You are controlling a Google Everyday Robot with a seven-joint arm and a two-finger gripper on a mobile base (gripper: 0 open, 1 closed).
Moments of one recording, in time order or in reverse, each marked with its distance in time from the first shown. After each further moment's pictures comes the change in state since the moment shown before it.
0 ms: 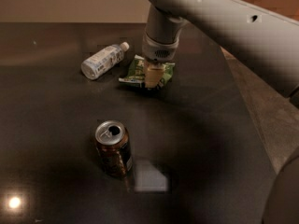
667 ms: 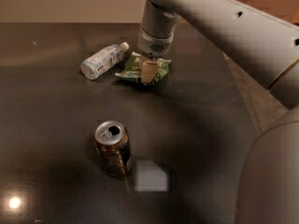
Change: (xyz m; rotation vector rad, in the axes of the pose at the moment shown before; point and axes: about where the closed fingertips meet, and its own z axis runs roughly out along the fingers) arm -0.012 -0.022 0.005 -0.008 -0.017 0.005
